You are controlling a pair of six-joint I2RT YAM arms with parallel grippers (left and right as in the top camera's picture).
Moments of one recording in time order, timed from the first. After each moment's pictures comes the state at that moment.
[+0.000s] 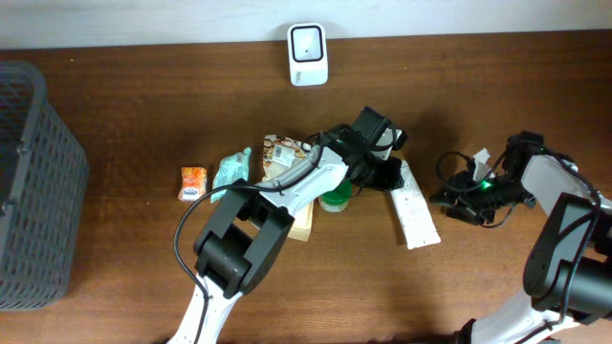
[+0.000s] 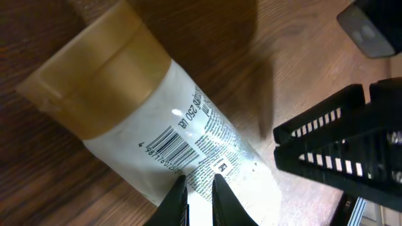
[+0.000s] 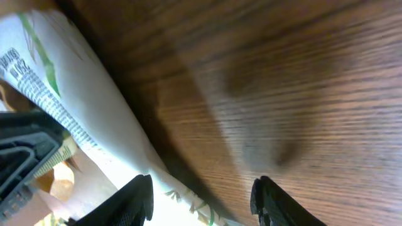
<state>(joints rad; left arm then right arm) -0.73 2.28 1.70 -0.44 0.54 -0.42 -0.35 1.86 1.07 -0.88 -0.58 0.03</state>
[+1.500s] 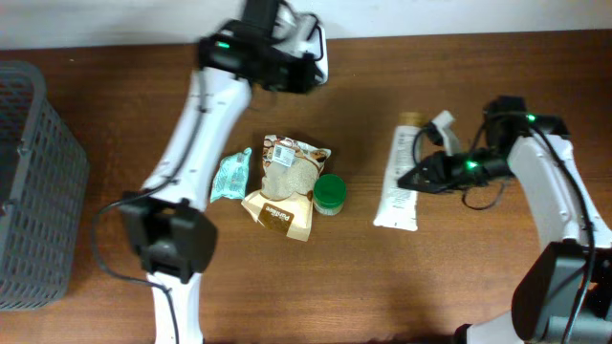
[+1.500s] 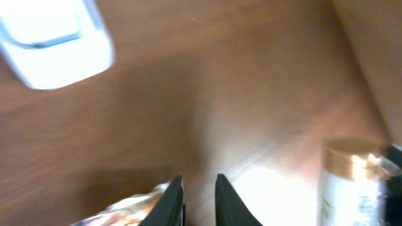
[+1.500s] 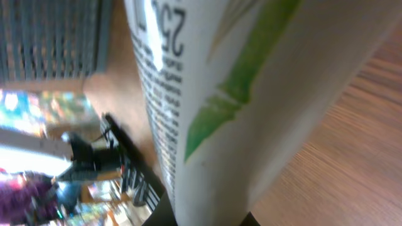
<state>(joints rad) -0.30 2.17 2.26 -1.03 0.48 -0.11 -0.10 1.69 1.33 -1.26 -0.90 -0.40</state>
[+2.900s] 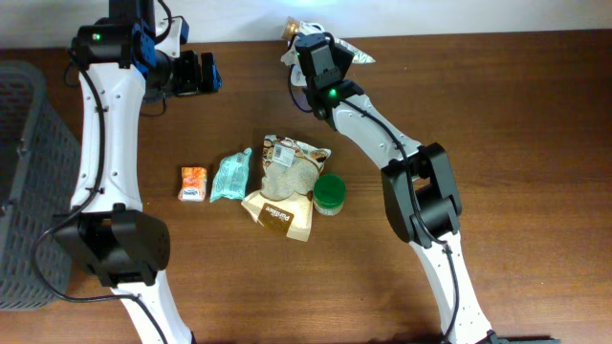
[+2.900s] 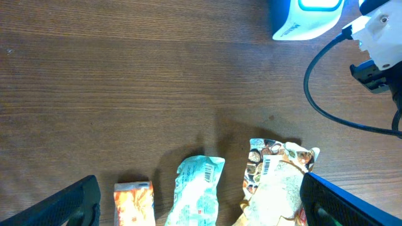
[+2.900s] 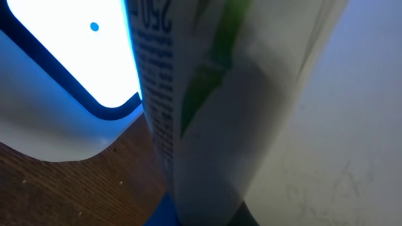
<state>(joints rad) 0.01 2.10 2.27 -1.31 0.23 -0.06 0.44 2.51 2.09 -0.14 0.63 -0.93</state>
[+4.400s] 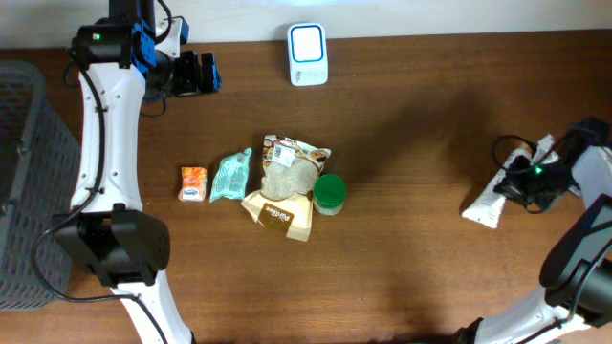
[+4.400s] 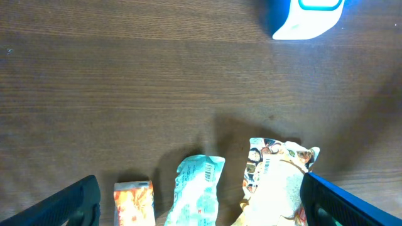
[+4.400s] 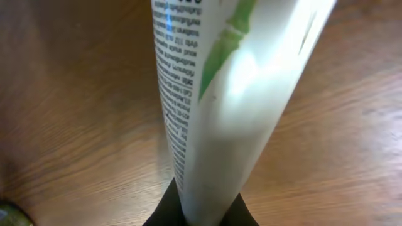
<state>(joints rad) 0.01 2.10 2.27 -1.31 0.23 -0.06 -0.56 1.89 1.28 -0.91 -0.34 0.06</state>
